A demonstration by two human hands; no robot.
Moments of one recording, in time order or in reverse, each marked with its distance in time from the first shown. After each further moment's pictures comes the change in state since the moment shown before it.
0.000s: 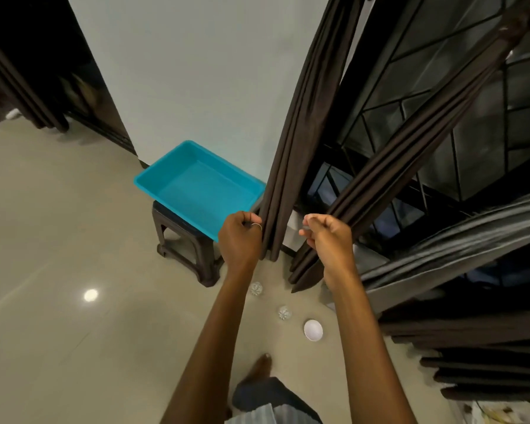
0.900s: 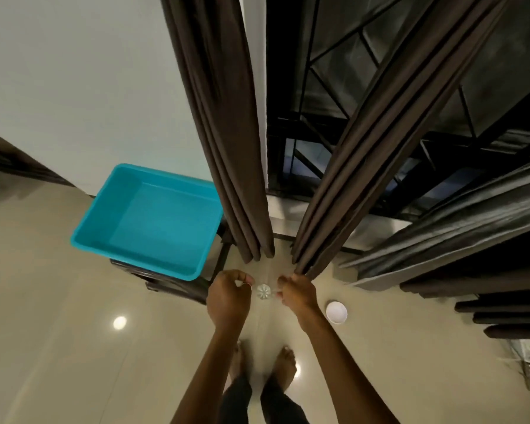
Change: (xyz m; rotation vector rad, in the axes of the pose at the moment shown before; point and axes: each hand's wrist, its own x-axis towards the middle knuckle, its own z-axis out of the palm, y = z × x) left_hand 0.079 -0.099 0.121 0.590 -0.372 -0.007; right_hand 0.141 0.161 0.028 -0.138 -0.025 0.551
